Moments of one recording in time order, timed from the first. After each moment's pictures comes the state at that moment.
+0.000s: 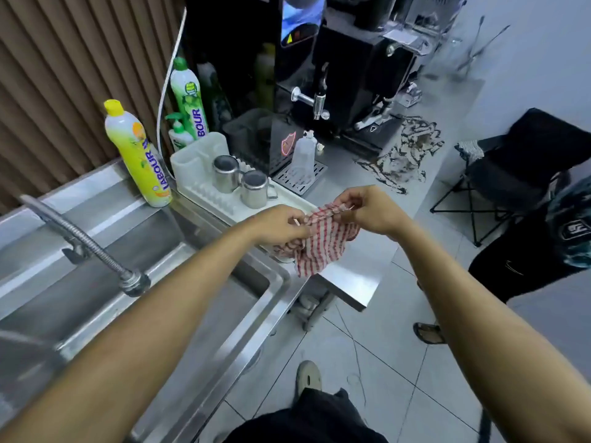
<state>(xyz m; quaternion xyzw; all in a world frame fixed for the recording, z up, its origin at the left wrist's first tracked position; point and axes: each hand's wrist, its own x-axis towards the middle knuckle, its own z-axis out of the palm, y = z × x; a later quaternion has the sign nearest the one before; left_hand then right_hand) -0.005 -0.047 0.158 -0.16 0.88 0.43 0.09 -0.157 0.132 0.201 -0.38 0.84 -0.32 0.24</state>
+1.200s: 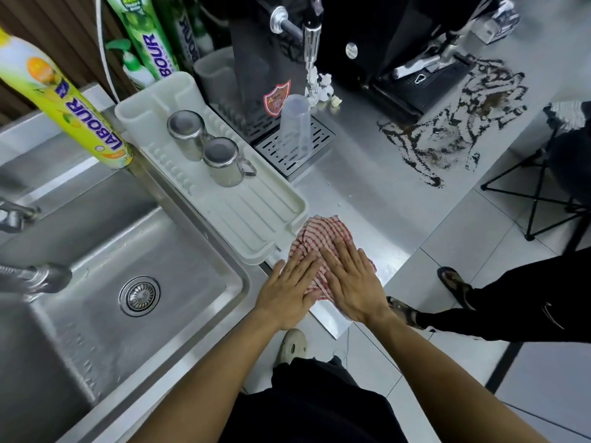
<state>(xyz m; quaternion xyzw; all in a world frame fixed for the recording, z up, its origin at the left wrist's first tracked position) -0.085 0.076 -0.057 -0.21 0.95 0.18 0.13 -0.254 0.207 -0.068 -0.56 0.81 -0.03 0.15</state>
